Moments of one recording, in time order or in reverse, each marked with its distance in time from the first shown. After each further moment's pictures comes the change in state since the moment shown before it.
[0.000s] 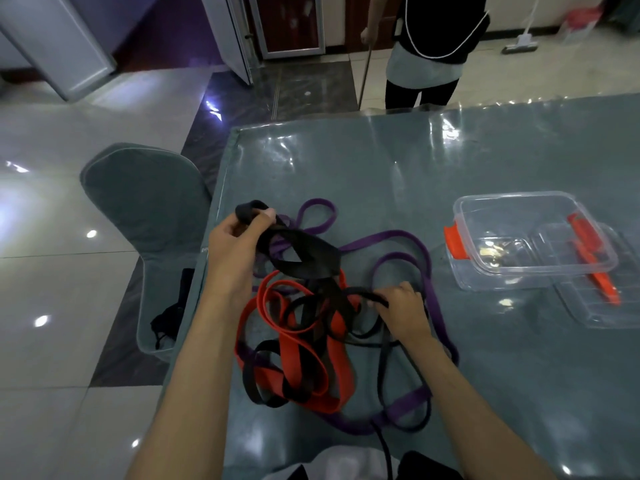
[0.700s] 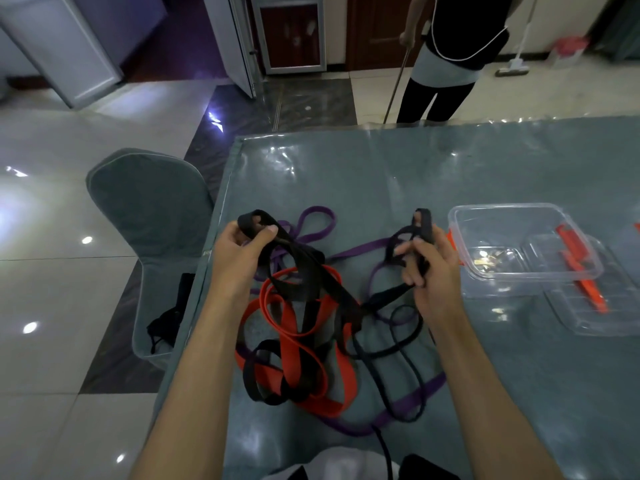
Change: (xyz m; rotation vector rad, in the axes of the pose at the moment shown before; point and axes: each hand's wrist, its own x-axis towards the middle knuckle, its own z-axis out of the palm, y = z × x) left_hand -0.006 -0.008 -0.010 0.119 0.081 -0.013; right_hand 0.002 -0.051 -0.123 1.590 0.258 0.027
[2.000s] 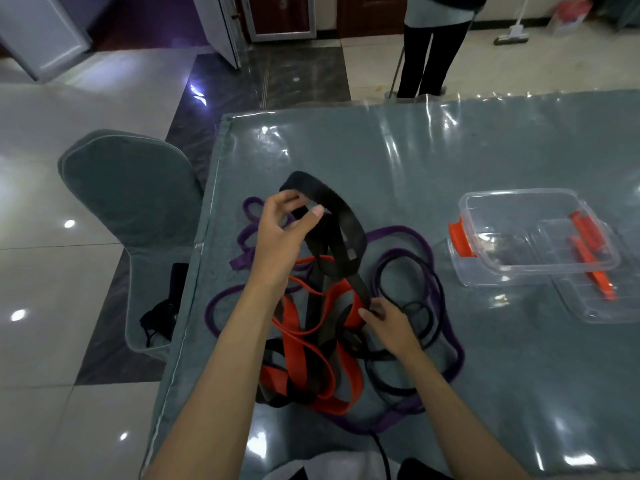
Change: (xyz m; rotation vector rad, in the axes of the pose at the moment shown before) left_hand 0.028 -0.017 0.049 0.014 -0.189 0.059; right_hand -0.038 0.149 -0.042 -0.960 -0.142 0.531
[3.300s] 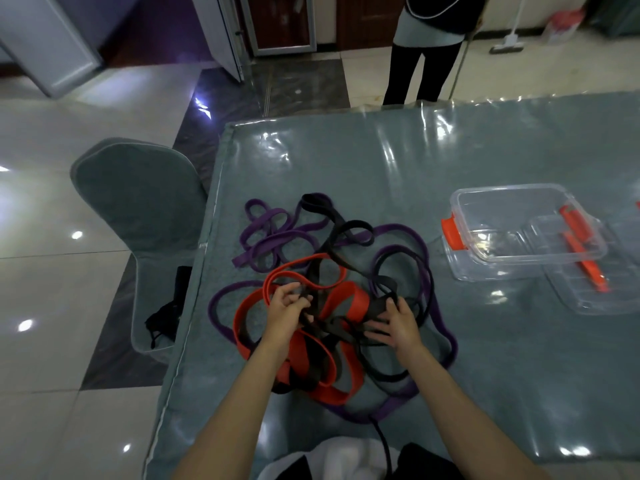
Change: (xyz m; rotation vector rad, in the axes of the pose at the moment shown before) left_hand -0.066 -0.124 -0.017 -0.012 0.063 -0.529; right_hand -0.020 0.006 -0.003 0.756 0.105 0.305
